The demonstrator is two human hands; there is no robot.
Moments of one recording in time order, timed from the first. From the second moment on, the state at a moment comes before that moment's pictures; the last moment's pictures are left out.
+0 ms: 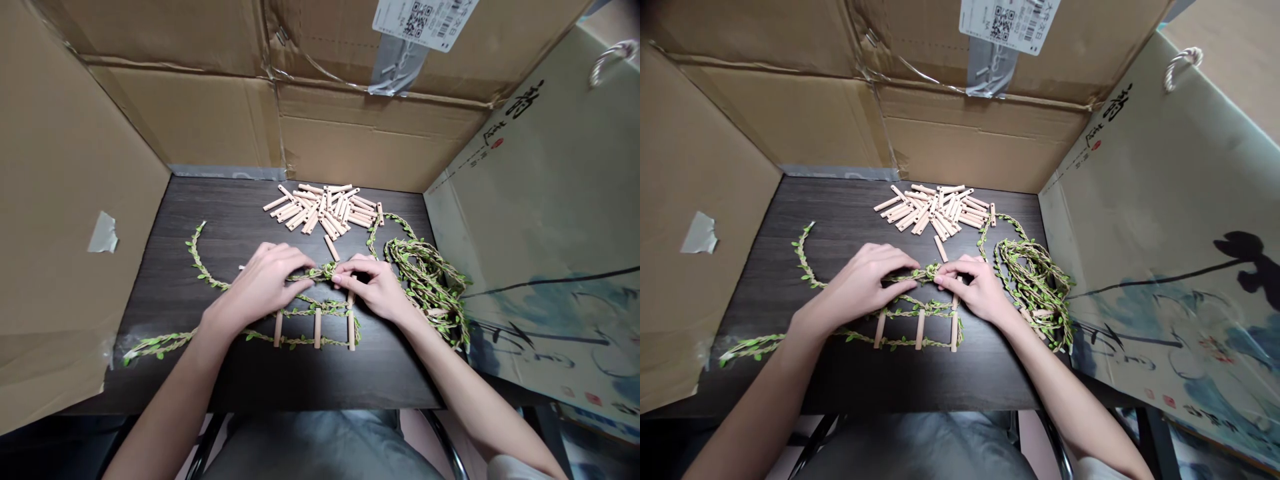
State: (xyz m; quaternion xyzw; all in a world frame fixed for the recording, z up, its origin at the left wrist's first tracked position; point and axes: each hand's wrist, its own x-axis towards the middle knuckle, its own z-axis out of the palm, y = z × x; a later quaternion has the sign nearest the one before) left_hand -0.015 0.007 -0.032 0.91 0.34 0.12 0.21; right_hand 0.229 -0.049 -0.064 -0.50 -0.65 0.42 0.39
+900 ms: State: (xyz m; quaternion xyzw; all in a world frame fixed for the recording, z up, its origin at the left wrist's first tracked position) left_hand -0.049 0.020 -0.027 0.86 0.48 0.05 0.16; right_hand 0.230 -0.047 -0.062 -0.52 -0.60 0.45 0.42
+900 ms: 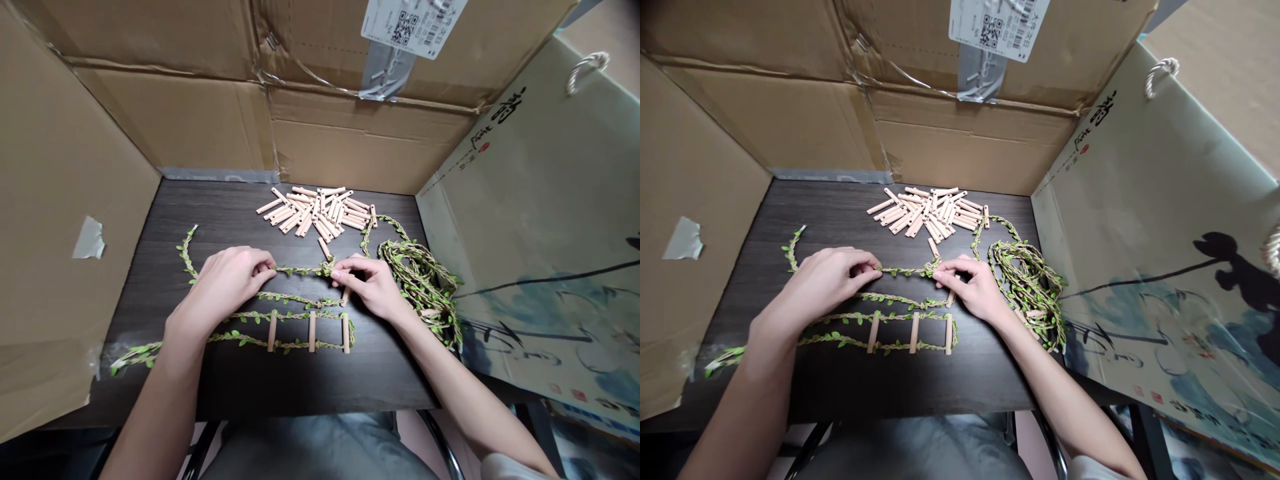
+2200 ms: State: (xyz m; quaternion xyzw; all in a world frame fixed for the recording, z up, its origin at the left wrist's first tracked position) left_hand -0.019 0.011 -0.036 0.91 0.35 0.09 0.18; right_hand 0.227 -0.048 -0.064 -0.52 -0.61 0.43 0.41
